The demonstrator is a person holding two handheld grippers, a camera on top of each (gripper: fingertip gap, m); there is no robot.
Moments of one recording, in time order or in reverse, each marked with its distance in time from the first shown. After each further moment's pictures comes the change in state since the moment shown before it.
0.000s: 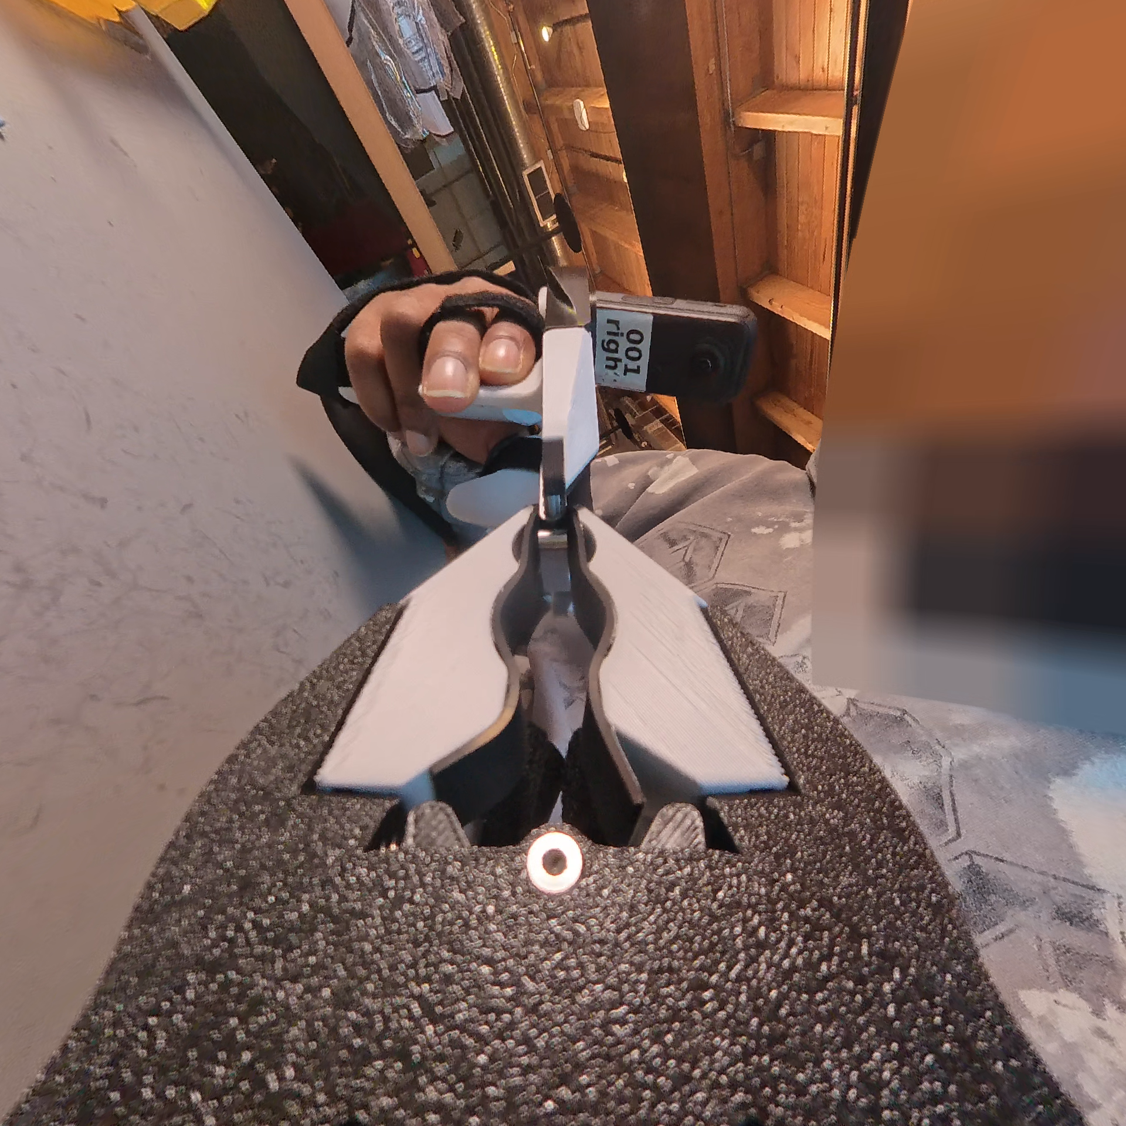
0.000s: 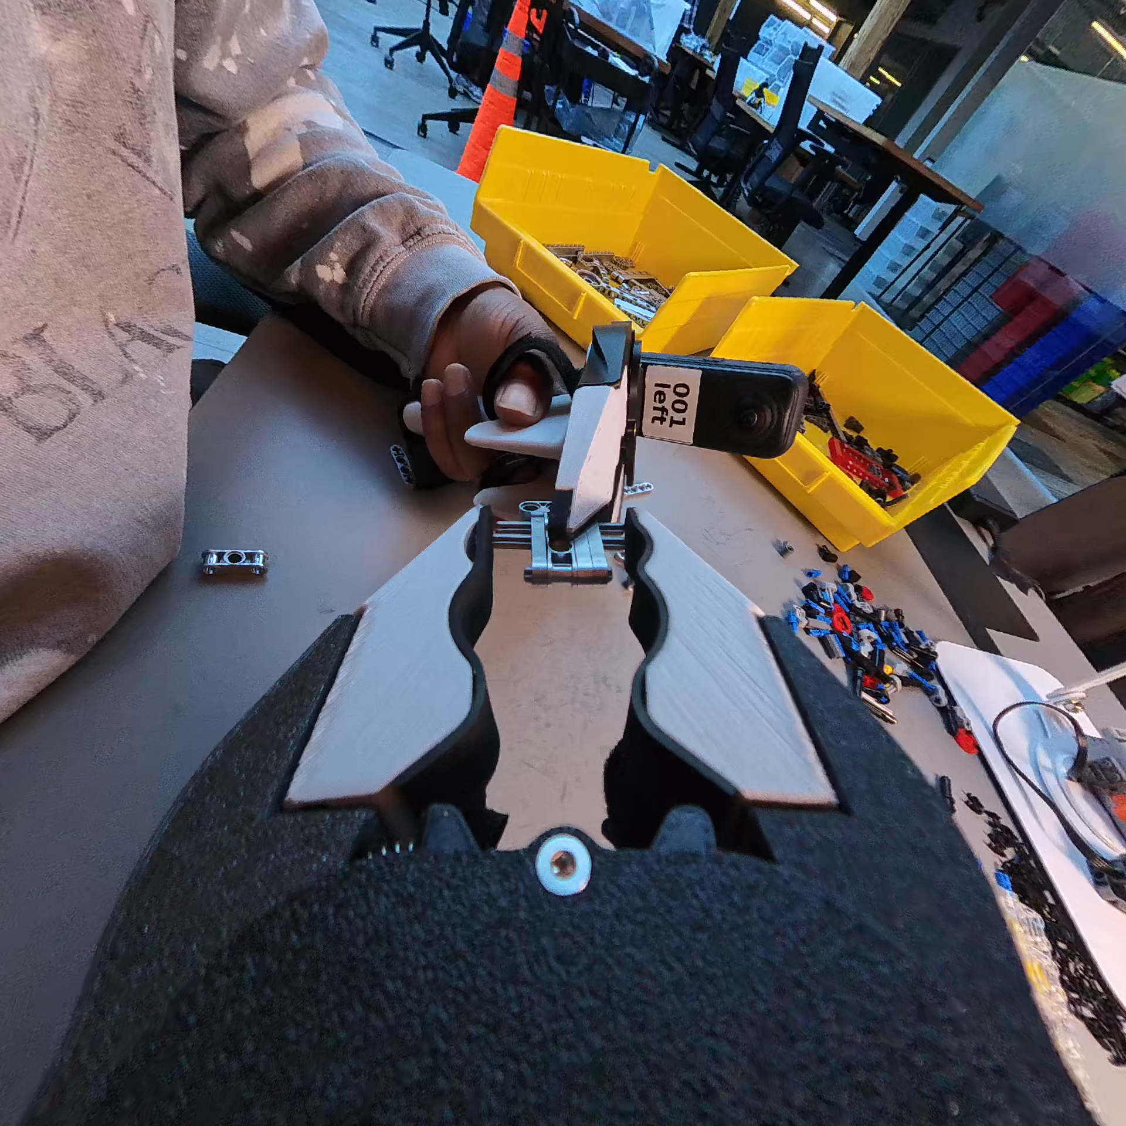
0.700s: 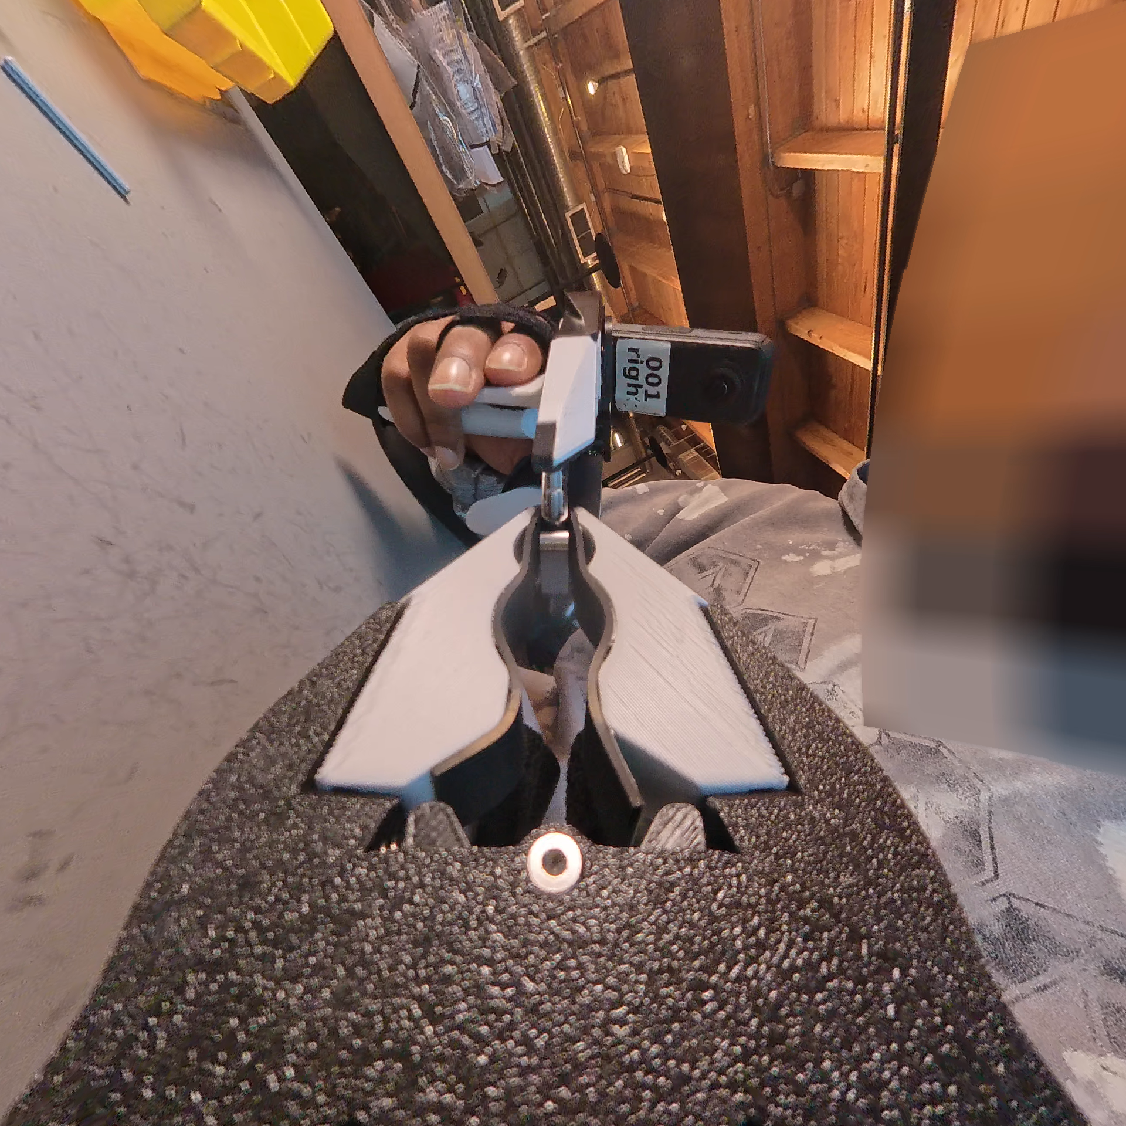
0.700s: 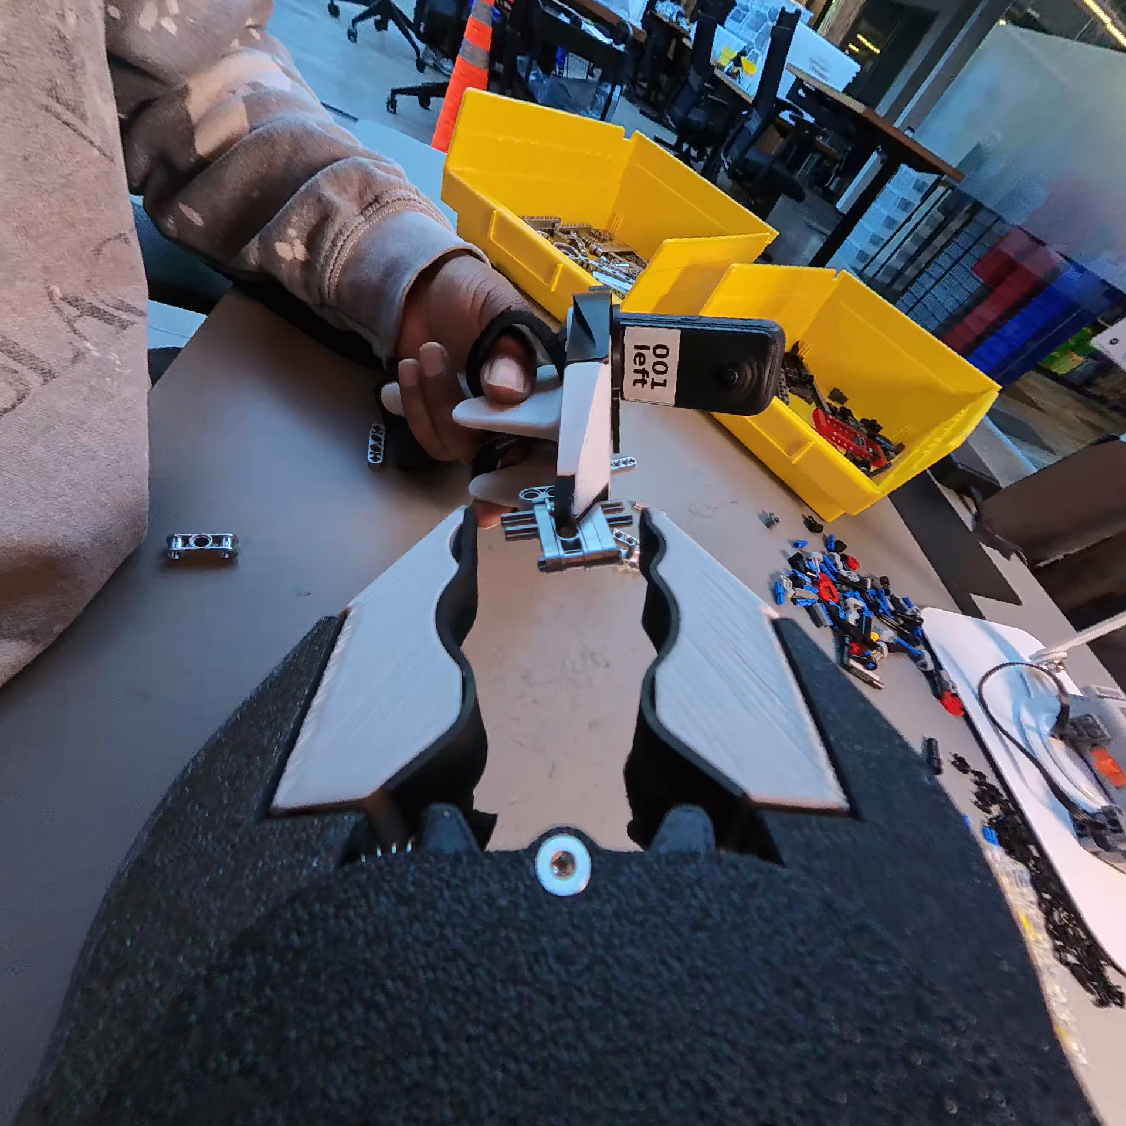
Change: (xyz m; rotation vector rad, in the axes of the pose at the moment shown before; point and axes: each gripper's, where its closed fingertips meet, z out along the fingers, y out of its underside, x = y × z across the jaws) left arm -0.010 -0.009 -0.006 0.052 -0.072 0.012; right arm 0.007 0.012 -0.002 -0.028 0.036 0.018
